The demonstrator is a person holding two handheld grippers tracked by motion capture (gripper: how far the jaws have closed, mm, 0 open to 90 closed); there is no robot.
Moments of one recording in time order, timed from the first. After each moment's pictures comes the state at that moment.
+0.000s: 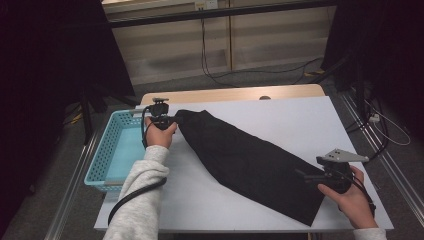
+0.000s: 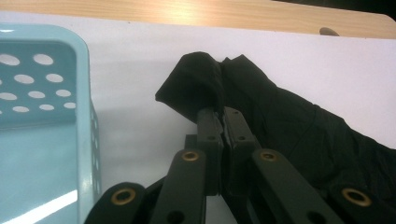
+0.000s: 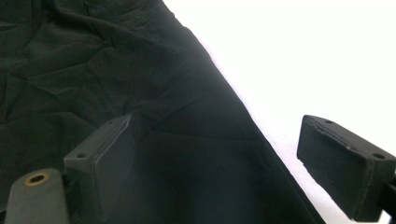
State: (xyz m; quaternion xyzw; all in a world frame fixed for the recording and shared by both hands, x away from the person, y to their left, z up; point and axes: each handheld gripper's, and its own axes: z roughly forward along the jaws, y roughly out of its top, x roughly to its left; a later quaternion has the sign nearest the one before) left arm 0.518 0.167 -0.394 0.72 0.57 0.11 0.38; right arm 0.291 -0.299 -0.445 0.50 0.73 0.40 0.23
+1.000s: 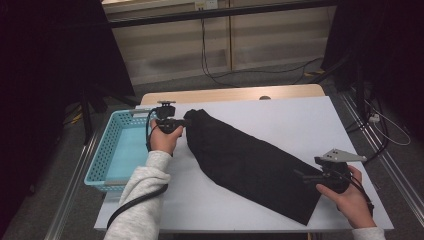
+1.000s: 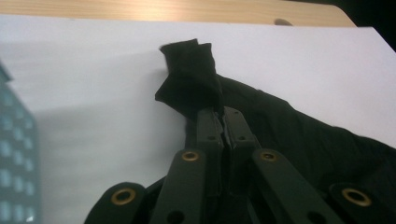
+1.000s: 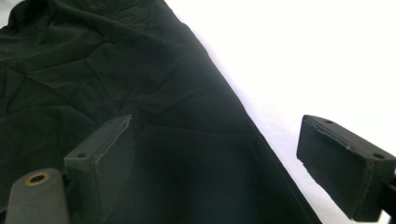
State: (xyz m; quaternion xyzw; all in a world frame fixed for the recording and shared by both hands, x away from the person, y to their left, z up) left arm 0.498 0.145 -0.392 0.75 0.52 0.08 0.41; right arm 0.292 -0.295 -0.446 0.50 0.74 0.40 0.22
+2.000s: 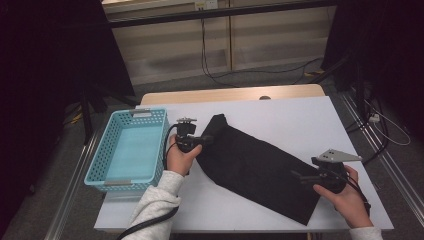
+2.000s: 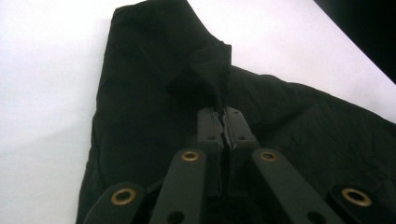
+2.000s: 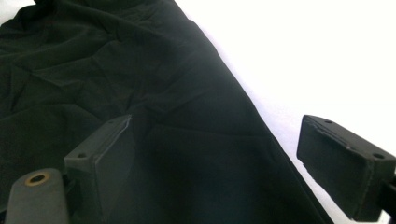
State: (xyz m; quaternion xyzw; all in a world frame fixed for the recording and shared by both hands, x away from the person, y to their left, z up) left arm 0.453 0.105 -0.423 0.77 0.45 0.02 0.44; right arm 0.294 -0.289 -0.448 0.49 0.74 0.40 0.22
